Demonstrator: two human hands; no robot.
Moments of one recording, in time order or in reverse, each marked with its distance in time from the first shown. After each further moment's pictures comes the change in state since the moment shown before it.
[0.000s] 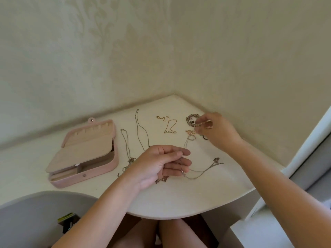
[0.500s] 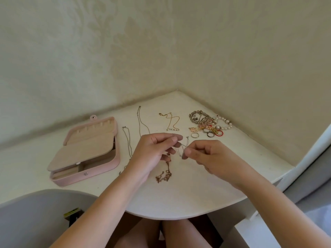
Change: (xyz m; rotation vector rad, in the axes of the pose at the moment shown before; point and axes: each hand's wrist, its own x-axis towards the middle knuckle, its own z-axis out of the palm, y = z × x) left_hand 0.007 0.004 -0.004 0.295 0.333 0.240; right_hand -0.067 -0.018 0.008 0.371 -0.398 -0.021
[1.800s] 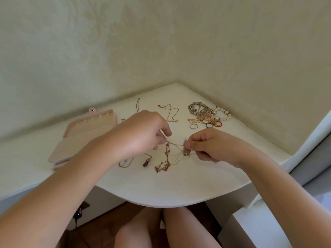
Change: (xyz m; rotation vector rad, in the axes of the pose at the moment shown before) left_hand -0.004 0.055 -0.017 1.072 -0.220 0.044; right_hand 0.007 -0.008 -0.014 -0.137 -0.224 0.139
